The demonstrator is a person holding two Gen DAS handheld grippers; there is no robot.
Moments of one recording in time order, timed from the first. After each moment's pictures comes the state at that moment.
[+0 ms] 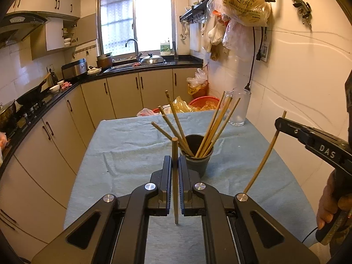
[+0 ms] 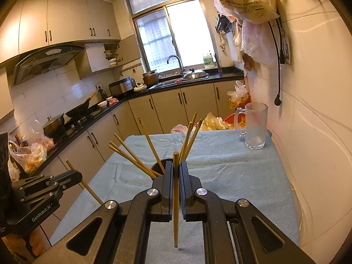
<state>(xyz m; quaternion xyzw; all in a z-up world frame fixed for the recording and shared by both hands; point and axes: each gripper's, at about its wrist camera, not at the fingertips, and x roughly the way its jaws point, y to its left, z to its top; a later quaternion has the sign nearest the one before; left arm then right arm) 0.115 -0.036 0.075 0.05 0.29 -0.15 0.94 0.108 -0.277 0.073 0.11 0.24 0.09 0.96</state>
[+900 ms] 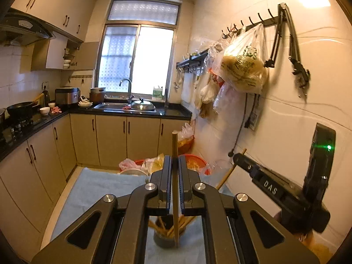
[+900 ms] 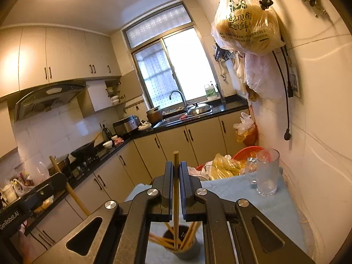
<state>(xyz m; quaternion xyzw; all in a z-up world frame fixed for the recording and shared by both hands) 0.165 -0.054 0.181 -0.04 0.15 -0.18 0.97 0.185 -0.285 0.146 0.16 0.13 0.08 0.97</state>
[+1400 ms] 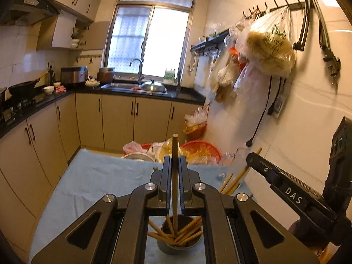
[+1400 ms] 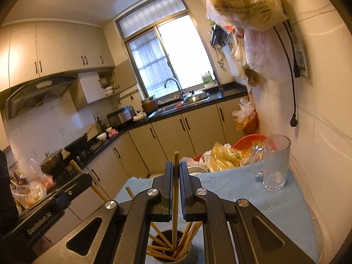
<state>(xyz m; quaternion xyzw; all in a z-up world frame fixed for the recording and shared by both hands) 0.243 -0.066 0.114 -0.06 0.22 -0.15 0.96 0.241 -0.281 0.098 0.16 0.18 0.09 0.97</state>
